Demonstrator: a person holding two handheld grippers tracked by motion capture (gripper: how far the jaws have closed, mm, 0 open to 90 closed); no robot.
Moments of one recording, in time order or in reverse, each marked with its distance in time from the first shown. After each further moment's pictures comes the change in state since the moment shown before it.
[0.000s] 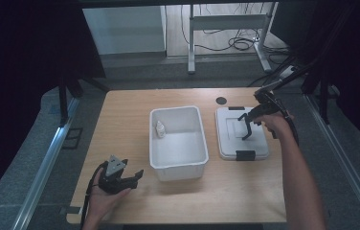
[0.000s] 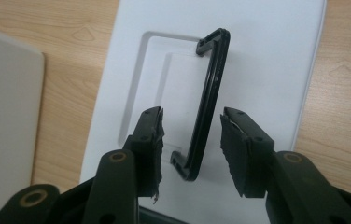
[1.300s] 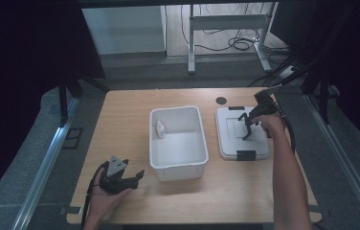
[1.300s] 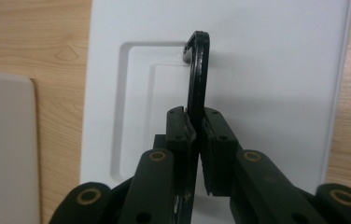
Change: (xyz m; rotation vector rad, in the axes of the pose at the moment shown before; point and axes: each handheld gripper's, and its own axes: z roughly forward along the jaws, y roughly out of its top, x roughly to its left) left arm -0.002 0.000 0.002 0.001 -0.005 0.008; right arm -0.023 0.010 0.033 0.031 0.087 0.158
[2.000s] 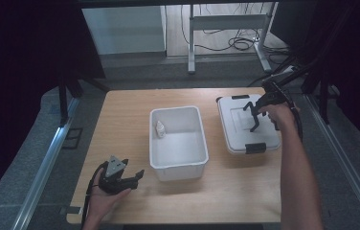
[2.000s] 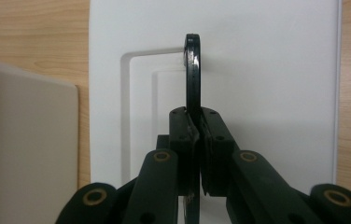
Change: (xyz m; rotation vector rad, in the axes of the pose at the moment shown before) left arm 0.000 0.001 -0.004 -0.017 -0.004 -0.005; right arm 0.032 -0.005 -0.075 -0.074 -0.047 -0.030
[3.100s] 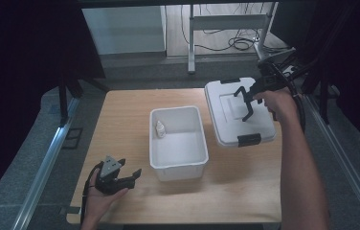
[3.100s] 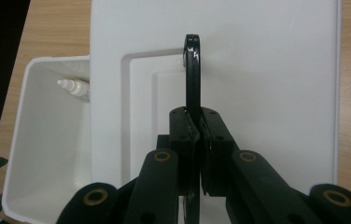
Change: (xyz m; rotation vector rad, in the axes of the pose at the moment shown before) left arm 0.005 -0.001 -0.007 -0.019 0.004 -0.026; right arm 0.073 -0.007 -0.079 -0.069 0.061 -0.074
